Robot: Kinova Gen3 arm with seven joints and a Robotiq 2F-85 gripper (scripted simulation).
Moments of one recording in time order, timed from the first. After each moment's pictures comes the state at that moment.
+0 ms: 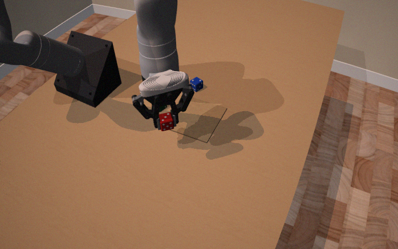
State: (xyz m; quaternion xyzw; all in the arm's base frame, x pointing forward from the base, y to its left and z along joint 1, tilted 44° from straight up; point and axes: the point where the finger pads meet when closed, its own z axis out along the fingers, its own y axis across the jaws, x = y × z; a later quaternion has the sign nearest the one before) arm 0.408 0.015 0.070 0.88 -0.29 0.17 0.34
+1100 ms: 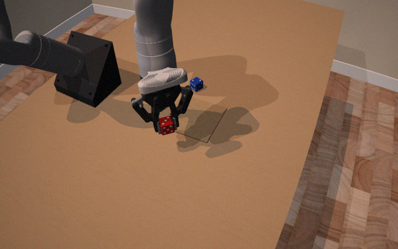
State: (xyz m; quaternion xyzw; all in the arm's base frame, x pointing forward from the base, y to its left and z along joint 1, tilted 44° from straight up) arm 0.414 0.009 0.074 0.88 -0.25 0.21 0.35
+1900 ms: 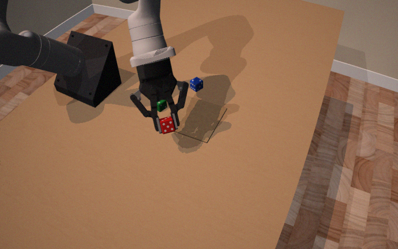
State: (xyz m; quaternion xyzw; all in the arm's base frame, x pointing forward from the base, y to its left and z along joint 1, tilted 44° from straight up) arm 0.415 0.012 0.075 0.81 -0.17 0.41 0.39
